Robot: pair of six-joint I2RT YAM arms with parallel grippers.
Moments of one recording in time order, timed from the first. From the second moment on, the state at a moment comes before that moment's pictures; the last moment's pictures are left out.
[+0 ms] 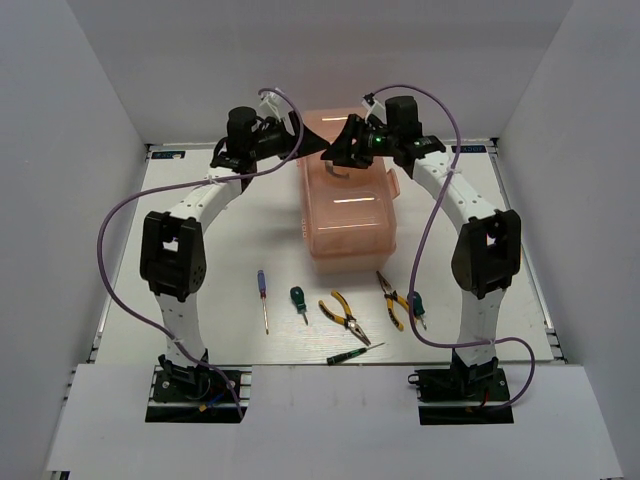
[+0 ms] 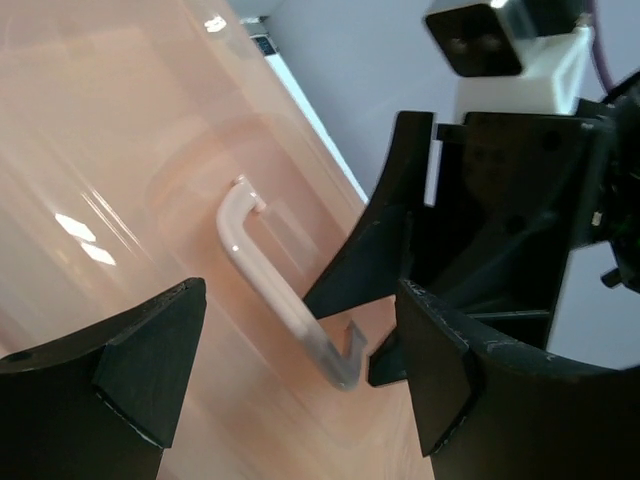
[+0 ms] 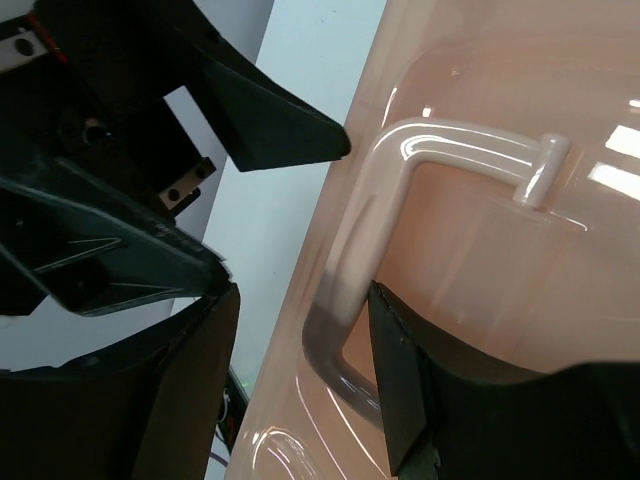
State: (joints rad) left arm -0.29 1.97 1.65 0.21 0.73 -0.67; right arm 0.39 2.00 1.87 -0.34 -0.69 0.62
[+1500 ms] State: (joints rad) left arm -0.37 2.12 1.96 -0.27 0.62 -0.65; right arm 0.11 1.51 1.57 -0.42 -0.53 0.01
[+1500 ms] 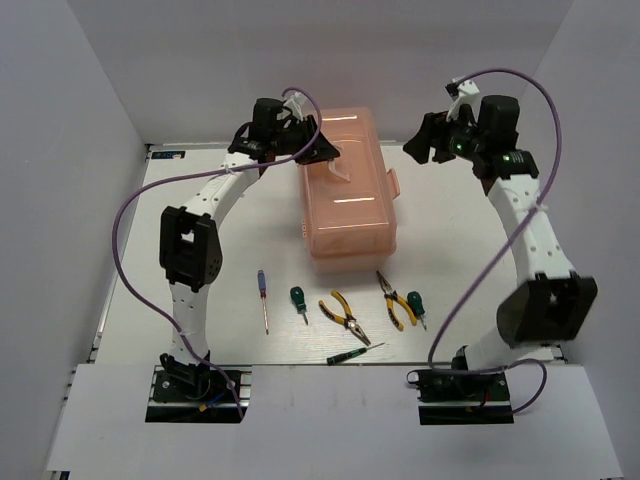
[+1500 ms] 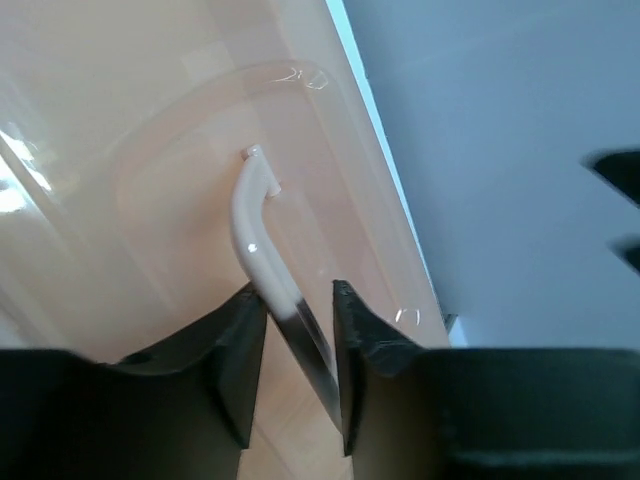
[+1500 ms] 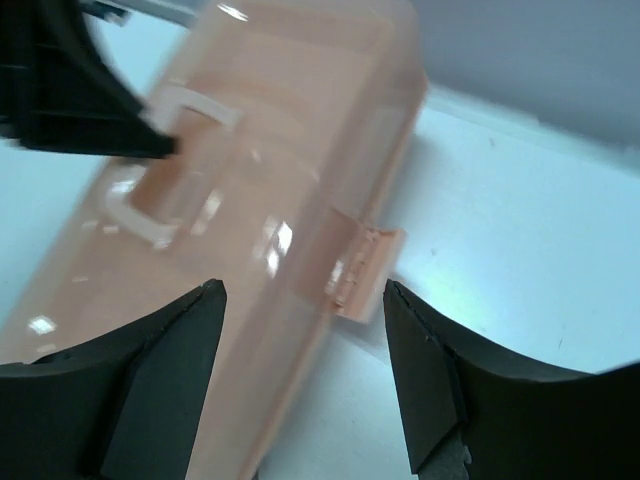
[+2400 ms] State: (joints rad) left arm -0.38 2.16 2.04 -0.37 0.60 -0.68; right arm 0.04 2.04 1.71 -0.56 -0.71 0.12
